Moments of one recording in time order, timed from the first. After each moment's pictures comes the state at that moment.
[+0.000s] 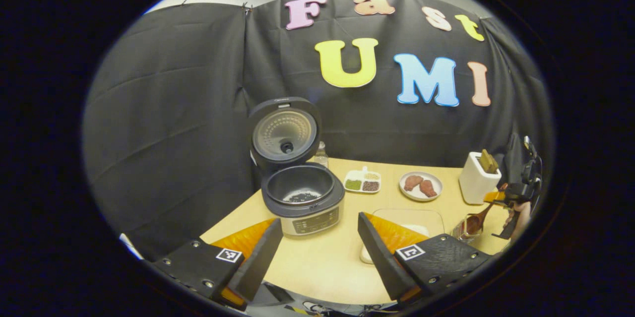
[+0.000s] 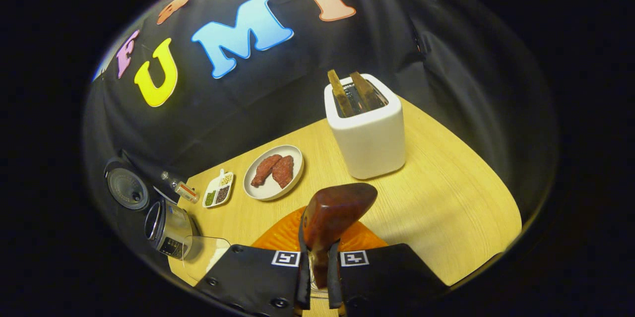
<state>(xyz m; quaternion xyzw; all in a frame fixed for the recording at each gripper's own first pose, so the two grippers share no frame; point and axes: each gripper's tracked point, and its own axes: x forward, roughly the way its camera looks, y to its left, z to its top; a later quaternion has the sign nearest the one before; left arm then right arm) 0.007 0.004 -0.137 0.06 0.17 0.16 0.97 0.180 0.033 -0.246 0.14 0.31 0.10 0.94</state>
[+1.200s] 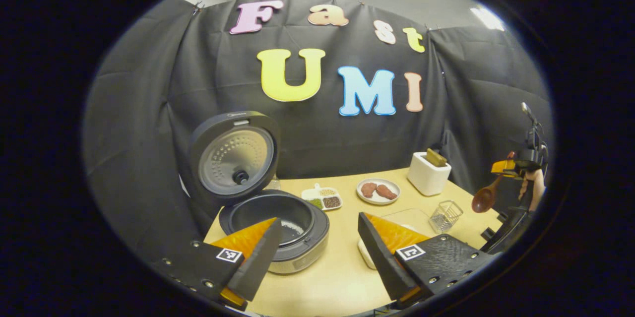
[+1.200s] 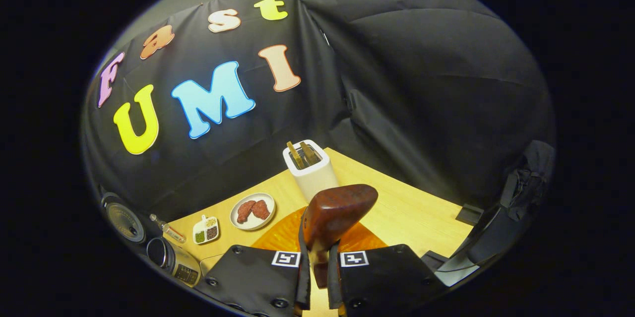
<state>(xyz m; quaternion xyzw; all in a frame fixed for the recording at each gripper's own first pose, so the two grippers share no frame) 0.078 0.091 -0.133 0.06 0.14 -0.11 0.98 0.035 0.014 -0.130 0.16 0.17 -0.11 0.97</state>
